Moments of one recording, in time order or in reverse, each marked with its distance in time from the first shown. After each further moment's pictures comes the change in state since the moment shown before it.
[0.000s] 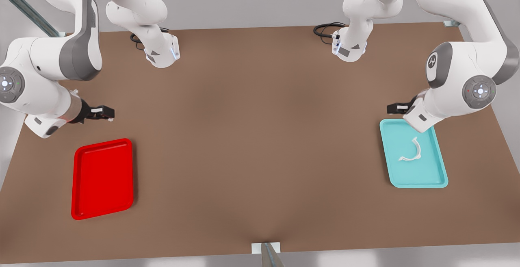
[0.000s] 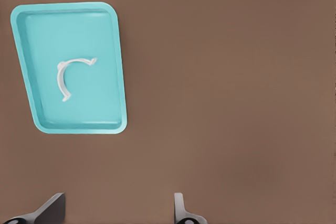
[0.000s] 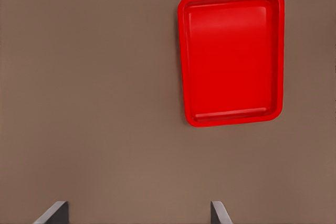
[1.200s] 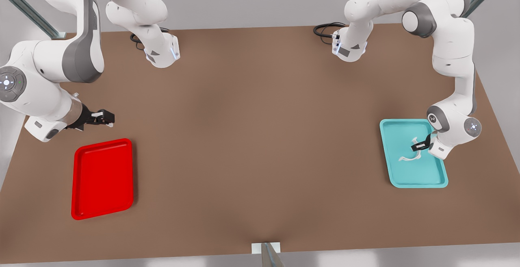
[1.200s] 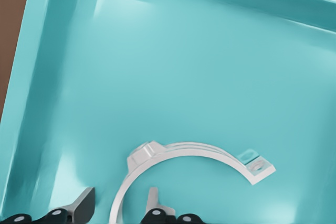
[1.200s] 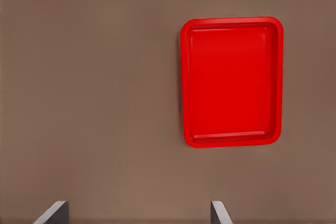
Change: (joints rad) left arm 0.365 0.388 0.124 -0.504 -0.110 1.125 0.245; right arm 0.003 0.001 0.000 -0.020 0.000 0.077 -0.038
